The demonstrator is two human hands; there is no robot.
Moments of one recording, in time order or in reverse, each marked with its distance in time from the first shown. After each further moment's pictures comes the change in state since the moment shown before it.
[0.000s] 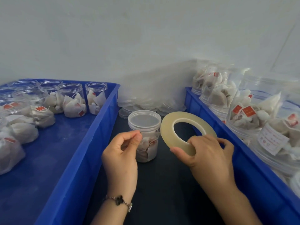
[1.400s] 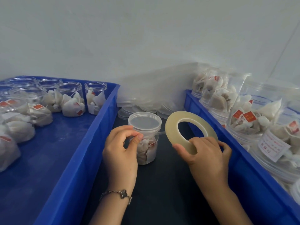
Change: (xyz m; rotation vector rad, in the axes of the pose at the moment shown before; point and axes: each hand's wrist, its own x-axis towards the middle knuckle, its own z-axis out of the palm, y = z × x) left_hand 0.012 -0.017 0.006 0.257 0.015 0.235; right_hand 0.008 0.007 0.027 0.168 0.247 0.049
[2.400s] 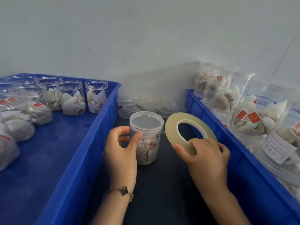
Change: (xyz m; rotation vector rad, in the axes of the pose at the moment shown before) left_hand 0.002 -0.010 0.006 -0.097 0.065 -0.222; right_hand -0.001 -0.007 0.003 0.066 -0.002 0.011
